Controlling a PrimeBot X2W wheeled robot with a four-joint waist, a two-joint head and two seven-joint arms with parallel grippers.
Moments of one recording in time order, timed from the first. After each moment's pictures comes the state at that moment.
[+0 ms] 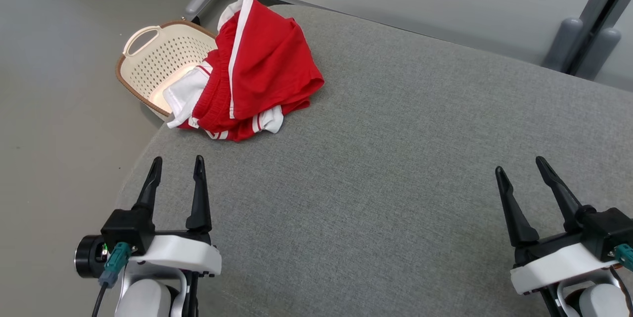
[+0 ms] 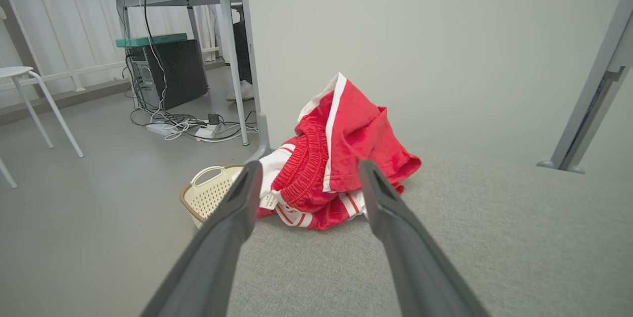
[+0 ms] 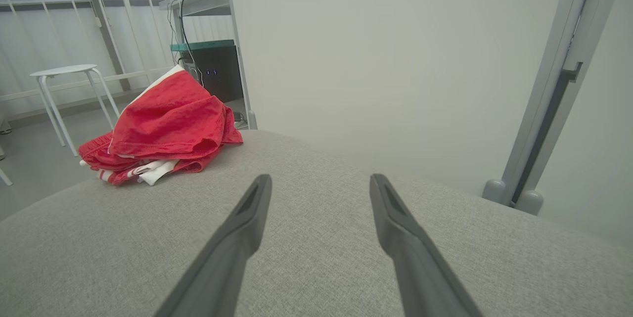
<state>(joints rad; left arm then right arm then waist) -0.16 0.05 -0.10 0.25 -0.21 0.05 -0.26 -0.10 -0.26 0.17 0.15 0.22 0.13 -0.19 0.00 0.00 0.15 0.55</state>
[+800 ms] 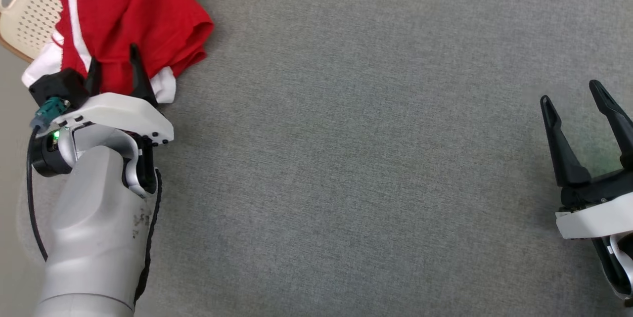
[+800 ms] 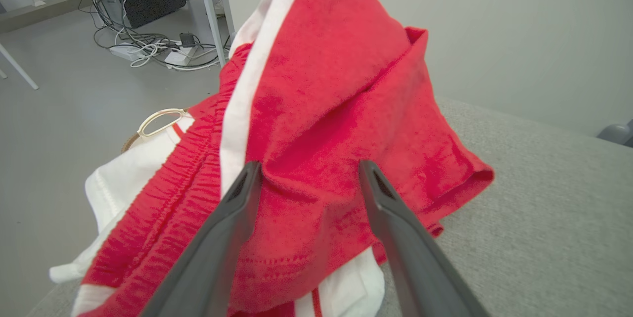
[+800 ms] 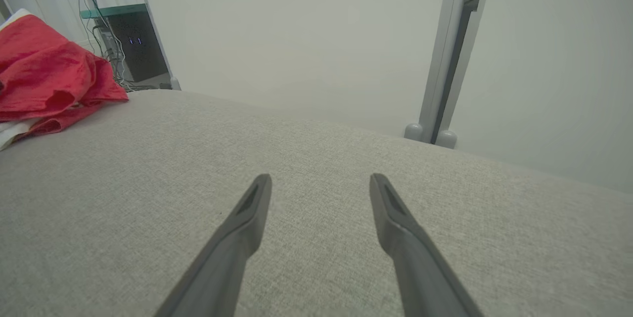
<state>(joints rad) -0.78 0.07 0.01 0.90 -0.36 0.05 -0.26 -0.21 -0.41 0.13 -0.04 0.25 0.13 -0.10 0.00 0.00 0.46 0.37</state>
